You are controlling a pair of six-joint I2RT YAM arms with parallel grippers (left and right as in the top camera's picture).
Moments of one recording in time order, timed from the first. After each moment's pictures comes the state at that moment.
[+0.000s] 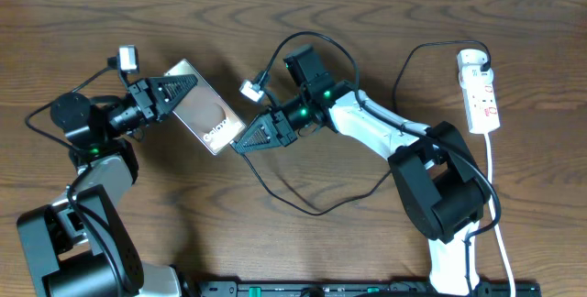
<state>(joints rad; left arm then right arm) 0.38 1.63 0.67 1.08 1.42 -1.30 0.61 2.10 1.43 -0.20 -1.50 0.14</state>
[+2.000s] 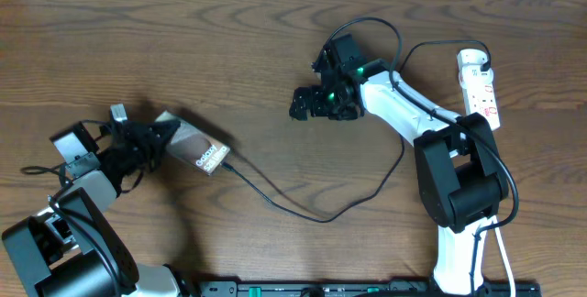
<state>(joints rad) 0.56 1.63 0.60 0.11 1.13 -0.74 0.44 2.10 1.49 -0.62 -0.38 0.37</state>
